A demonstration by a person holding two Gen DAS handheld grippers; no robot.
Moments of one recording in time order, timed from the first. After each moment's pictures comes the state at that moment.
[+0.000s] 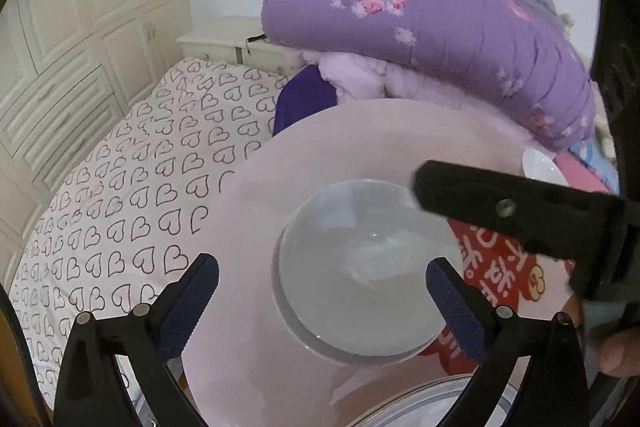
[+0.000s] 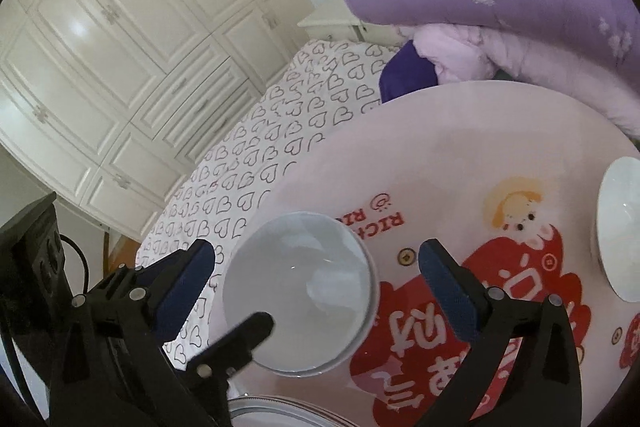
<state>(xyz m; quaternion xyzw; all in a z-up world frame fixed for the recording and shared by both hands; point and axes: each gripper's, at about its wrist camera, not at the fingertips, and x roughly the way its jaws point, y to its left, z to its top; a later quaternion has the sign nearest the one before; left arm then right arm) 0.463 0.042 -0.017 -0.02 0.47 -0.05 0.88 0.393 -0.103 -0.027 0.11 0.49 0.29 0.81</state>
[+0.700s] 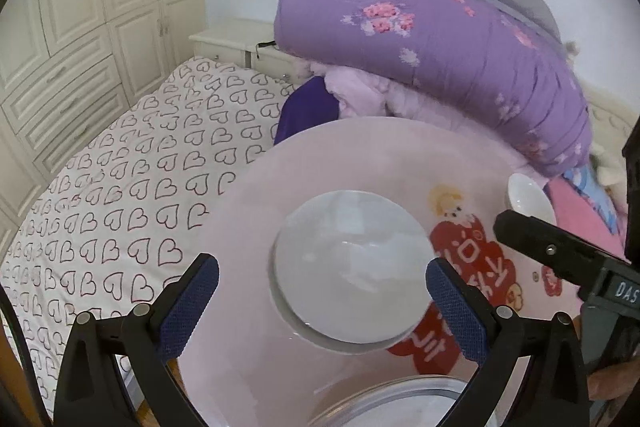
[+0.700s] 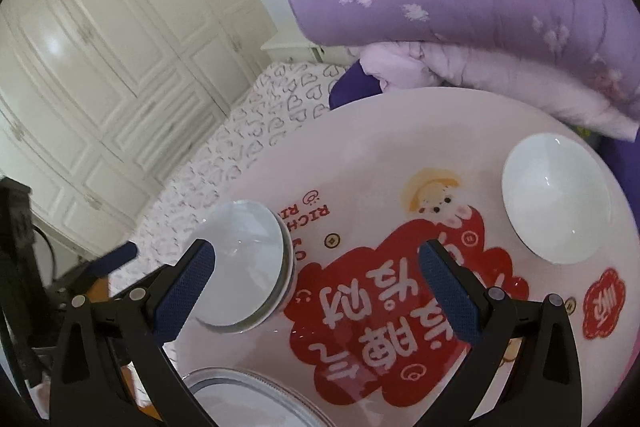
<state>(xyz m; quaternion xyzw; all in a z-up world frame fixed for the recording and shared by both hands) 0.434 0.027 0.013 -0.07 0.45 -0.04 0.89 0.366 -0.167 -0.017 0.11 0.46 0.23 0.85</state>
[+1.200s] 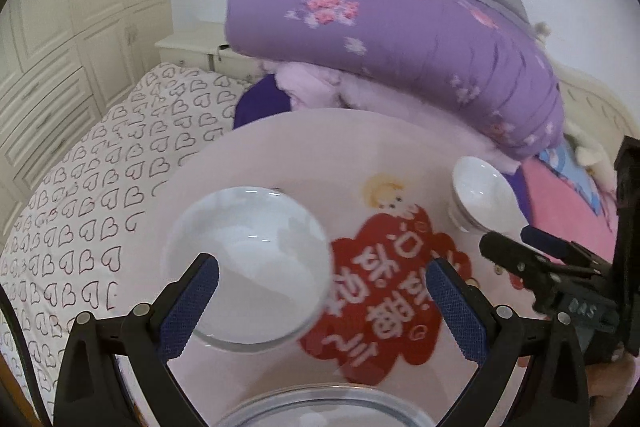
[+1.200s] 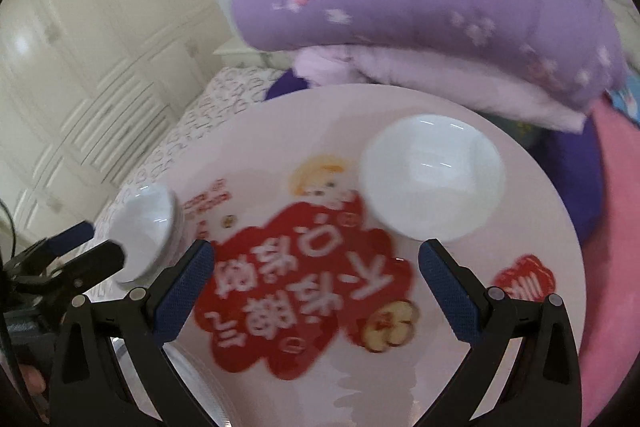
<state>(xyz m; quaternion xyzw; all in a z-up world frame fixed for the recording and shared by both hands) 0.437 -0.039 0.014 -0.05 0.46 -0.09 0.88 0.355 -0.251 -0.032 0.08 0.47 0.14 0.87</state>
